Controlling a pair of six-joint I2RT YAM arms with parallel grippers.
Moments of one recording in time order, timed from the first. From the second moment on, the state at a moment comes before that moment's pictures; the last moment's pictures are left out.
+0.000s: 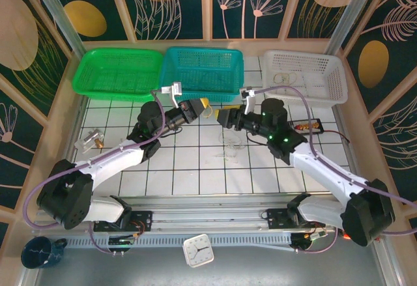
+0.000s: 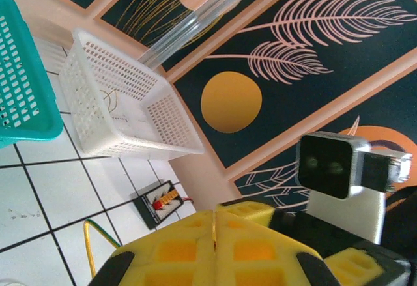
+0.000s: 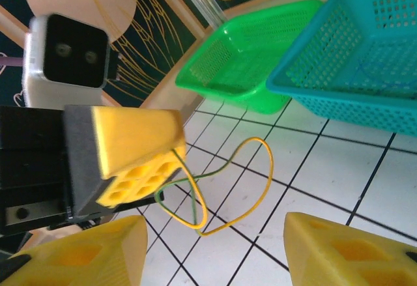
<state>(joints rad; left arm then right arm) -0.60 1.35 0.73 0.67 0.41 -0.96 0.60 1.15 0.77 0.18 -0.41 0.56</state>
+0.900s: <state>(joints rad) -0.60 1.39 0.75 0.67 0.41 -0.96 0.48 1.31 0.82 0.32 -0.43 0.63</state>
